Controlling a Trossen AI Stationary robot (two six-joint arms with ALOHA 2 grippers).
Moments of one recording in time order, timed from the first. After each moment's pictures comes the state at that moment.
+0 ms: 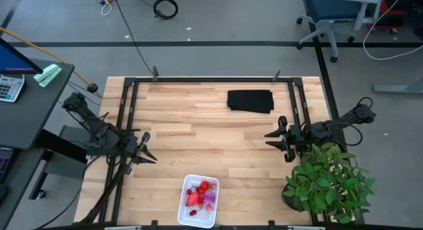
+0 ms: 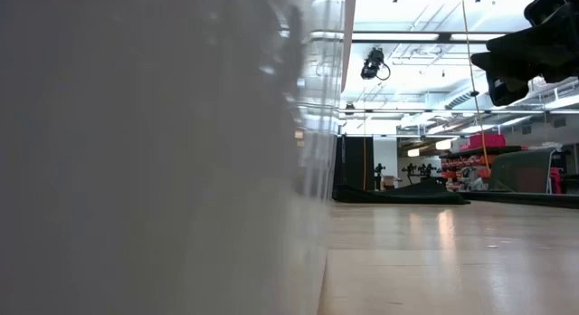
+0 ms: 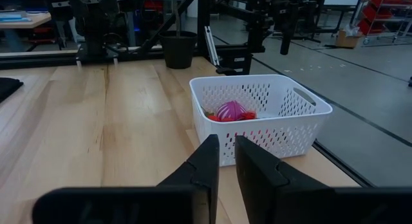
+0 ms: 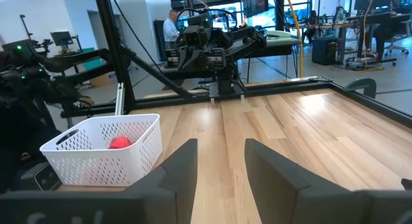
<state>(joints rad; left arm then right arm) -0.71 0.12 0.06 -0.06 -0.34 -0.12 0.40 0.10 0.03 0.08 0.36 0.16</state>
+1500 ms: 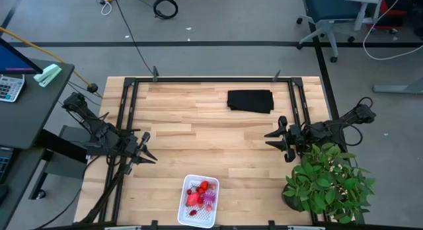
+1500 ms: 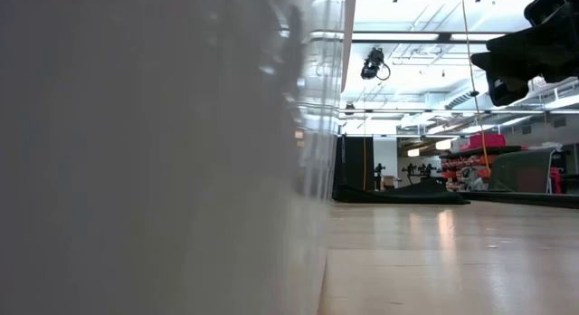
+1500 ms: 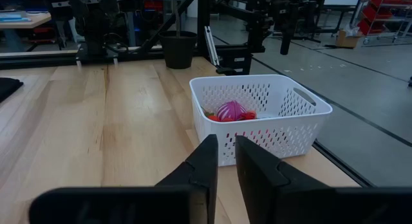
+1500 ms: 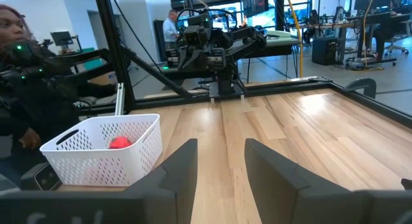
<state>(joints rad) -0.71 0.12 0.06 -0.06 -0.34 -0.12 0.40 0.10 0.03 0.08 0.36 0.16</state>
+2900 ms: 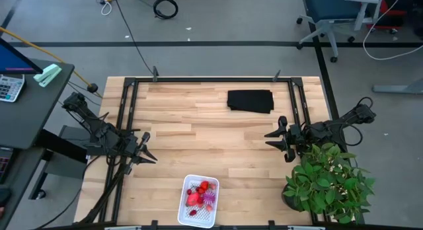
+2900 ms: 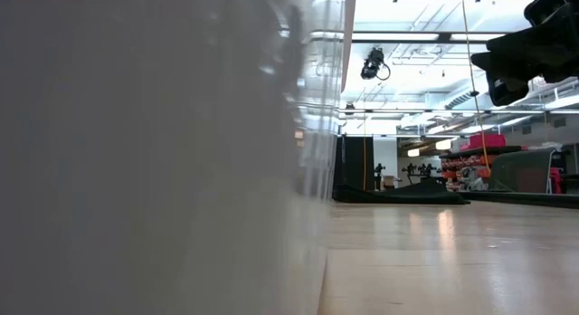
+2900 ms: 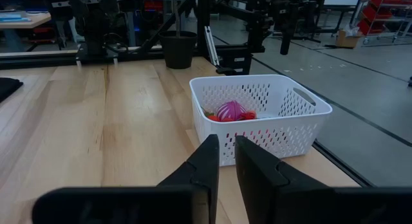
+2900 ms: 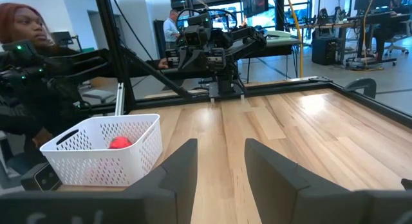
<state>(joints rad) -0.71 0.12 0.06 -0.06 -0.34 -0.12 0.40 0.10 0.03 0.08 0.36 0.16</state>
